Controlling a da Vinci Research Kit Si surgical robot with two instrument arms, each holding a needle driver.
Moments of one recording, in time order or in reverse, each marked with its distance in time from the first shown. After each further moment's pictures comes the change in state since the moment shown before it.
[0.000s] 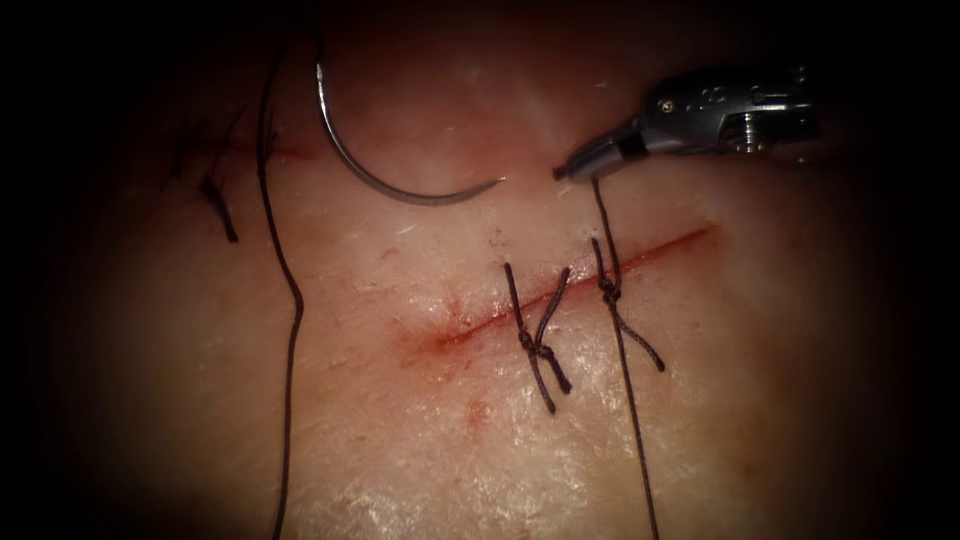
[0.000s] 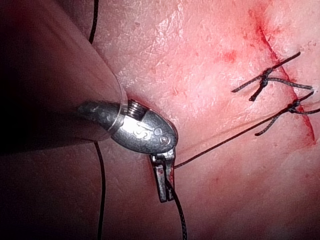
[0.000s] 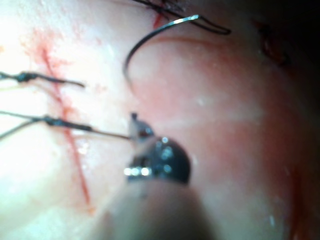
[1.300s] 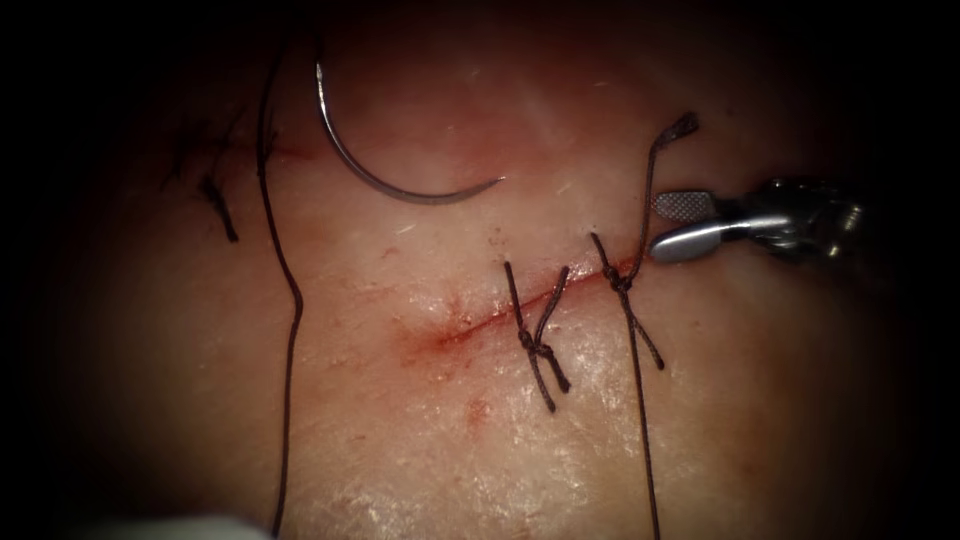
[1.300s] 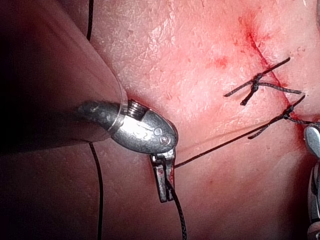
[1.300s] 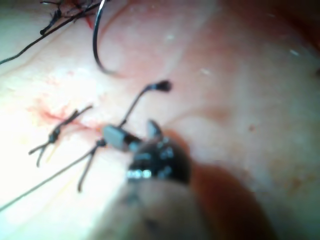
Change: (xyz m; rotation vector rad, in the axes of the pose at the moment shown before) right arm -0.003 -0.009 -0.004 -0.146 0.245 0.791; left arm 0.002 -0.001 -0.001 0.011 0.006 0.023
